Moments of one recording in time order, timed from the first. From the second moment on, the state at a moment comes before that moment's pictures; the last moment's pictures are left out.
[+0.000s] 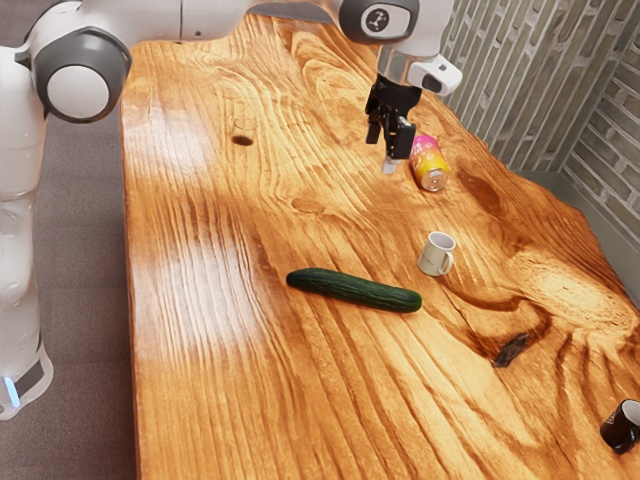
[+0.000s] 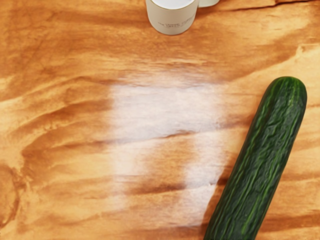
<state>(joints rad) 0.09 0.14 -0.08 -1.34 0.03 1.54 0.03</state>
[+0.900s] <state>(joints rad) 0.09 0.00 -0.30 -1.52 0.02 1.54 0.06</state>
